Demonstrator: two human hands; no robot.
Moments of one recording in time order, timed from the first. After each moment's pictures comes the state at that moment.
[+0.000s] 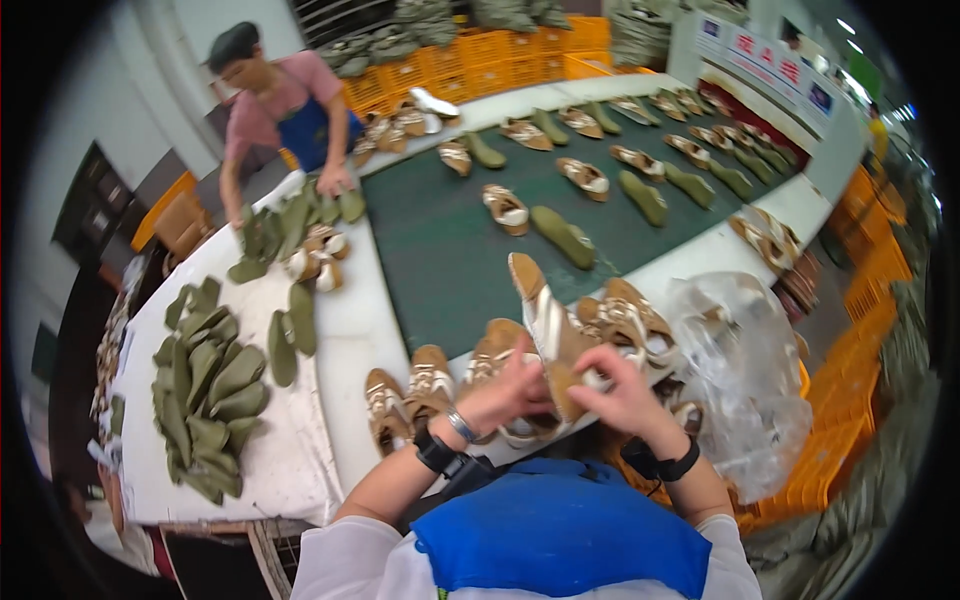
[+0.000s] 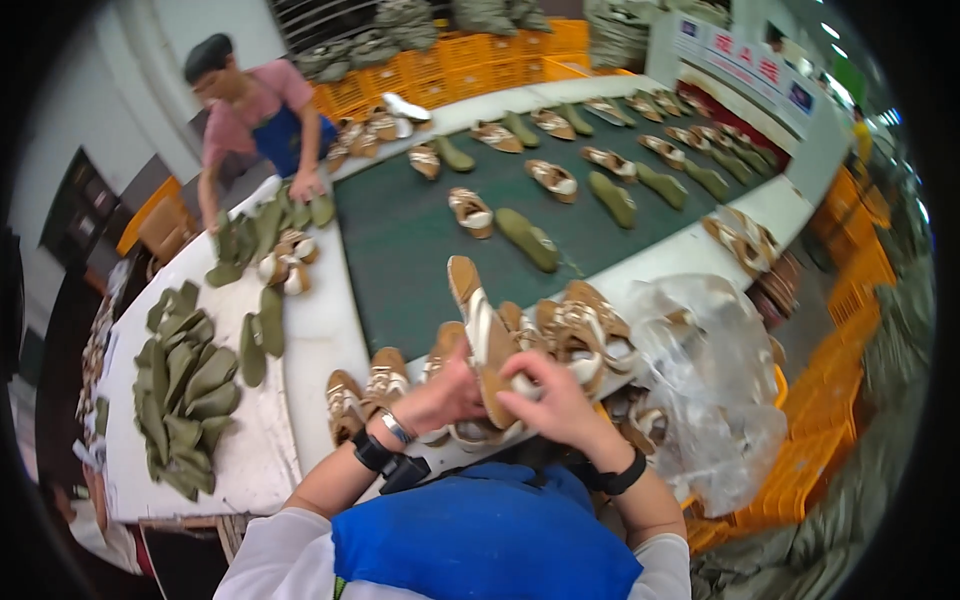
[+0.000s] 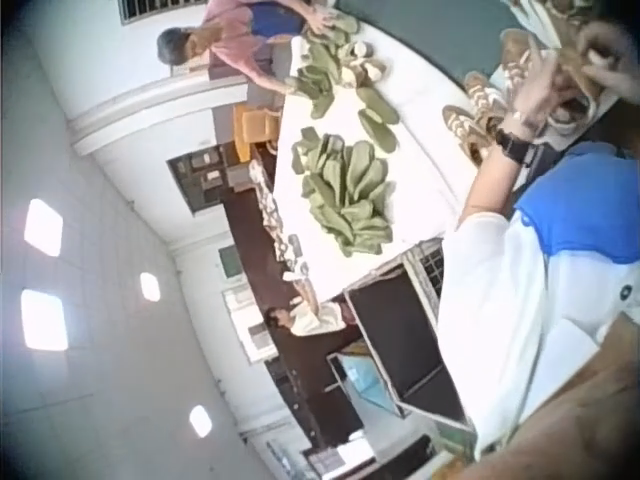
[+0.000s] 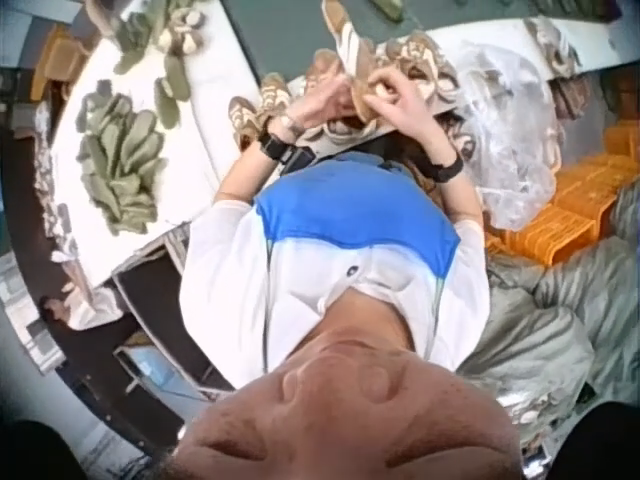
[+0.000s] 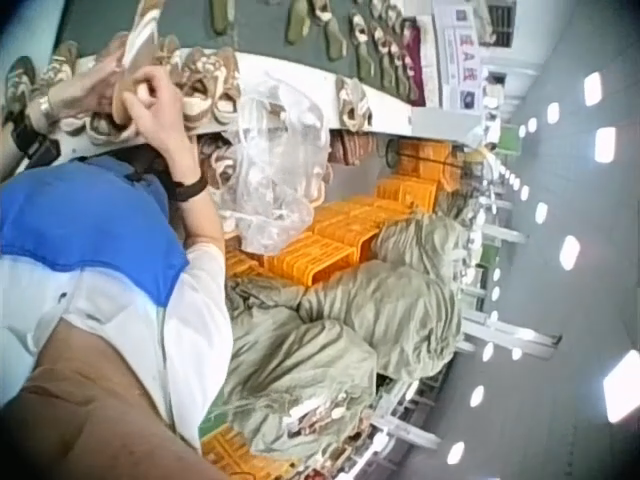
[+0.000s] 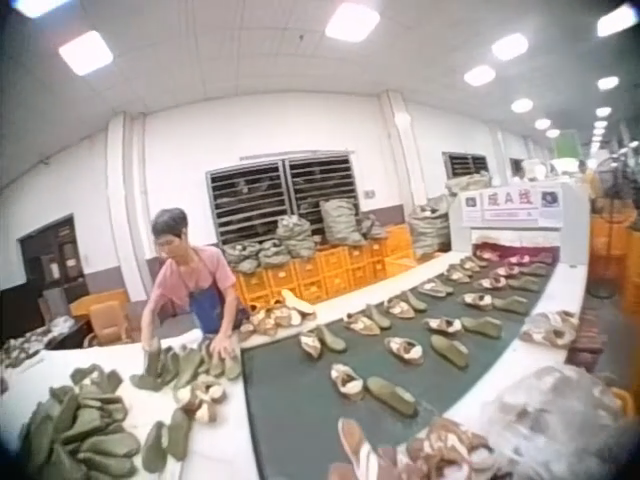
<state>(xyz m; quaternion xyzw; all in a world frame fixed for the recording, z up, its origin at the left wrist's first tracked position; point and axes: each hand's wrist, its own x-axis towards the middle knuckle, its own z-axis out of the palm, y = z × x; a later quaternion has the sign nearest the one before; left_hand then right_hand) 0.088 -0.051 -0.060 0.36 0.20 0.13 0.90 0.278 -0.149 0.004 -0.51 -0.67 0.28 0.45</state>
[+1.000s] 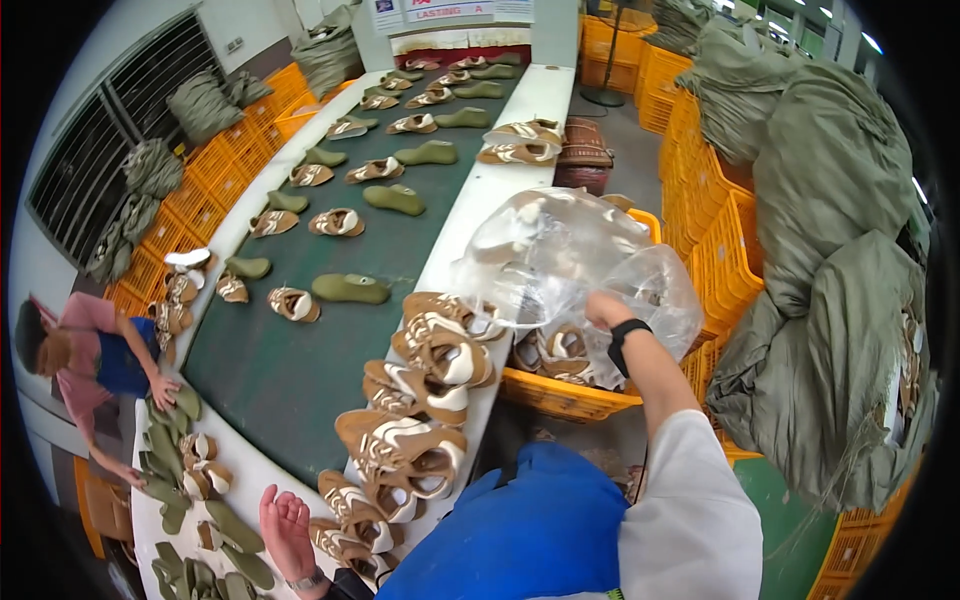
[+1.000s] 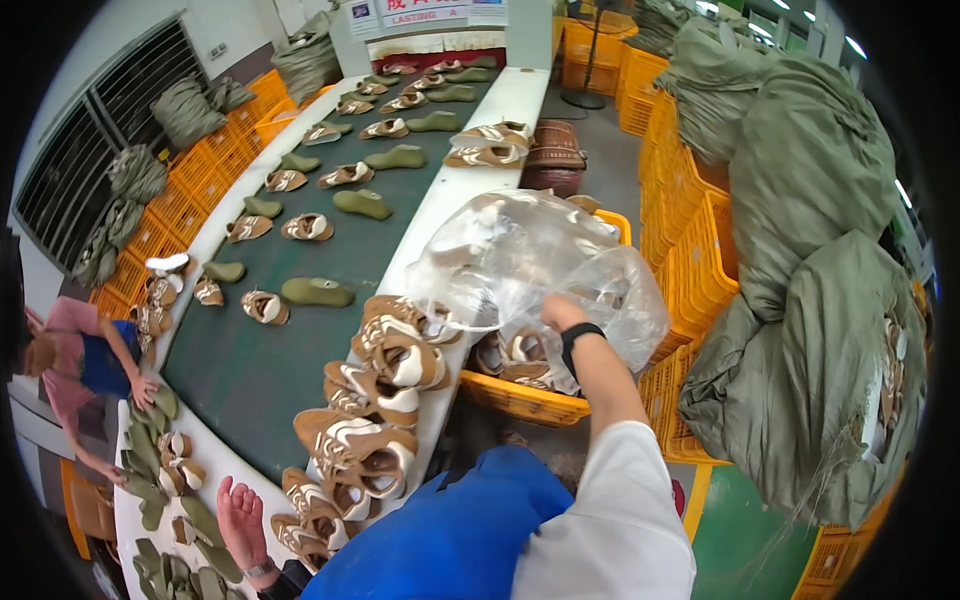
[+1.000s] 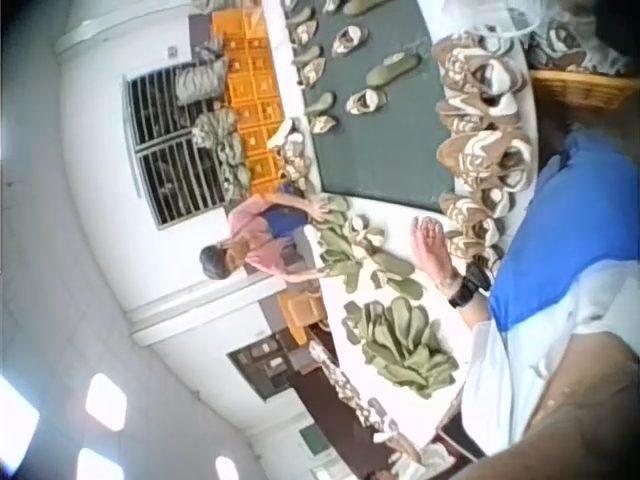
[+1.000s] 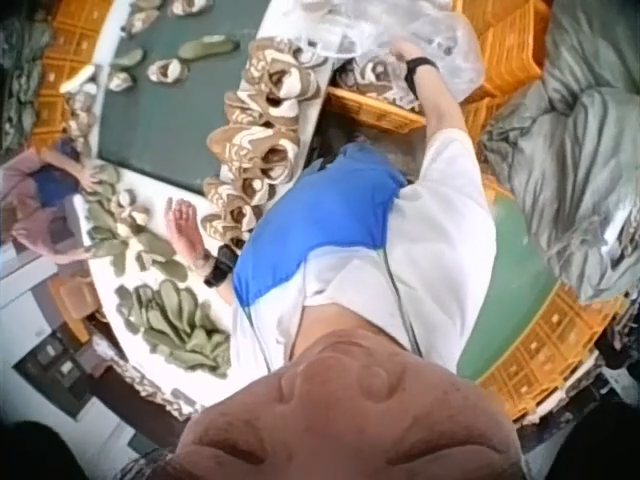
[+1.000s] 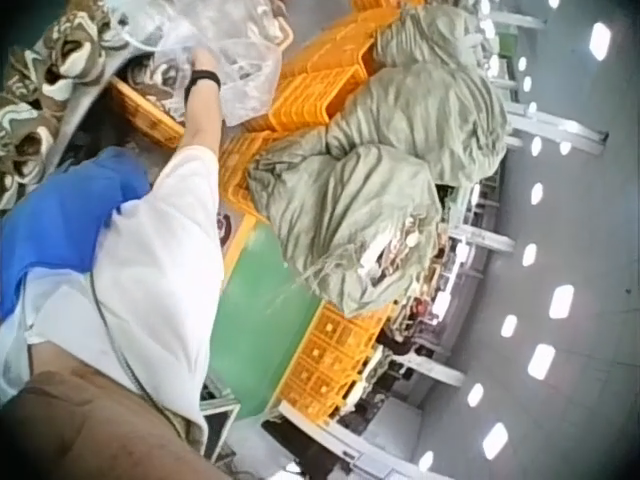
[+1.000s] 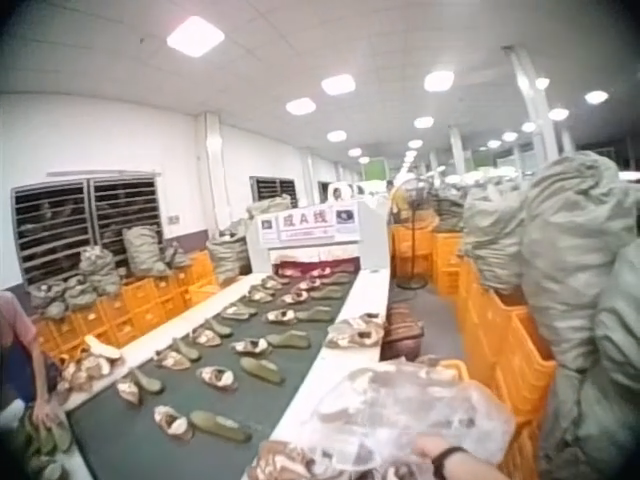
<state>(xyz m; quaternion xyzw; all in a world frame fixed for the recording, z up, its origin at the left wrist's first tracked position) -0.020 -0.007 -0.002 0.44 0.34 0.39 0.73 0.554 -0.279 -0.188 -0.93 -0.21 0.30 -0.02</state>
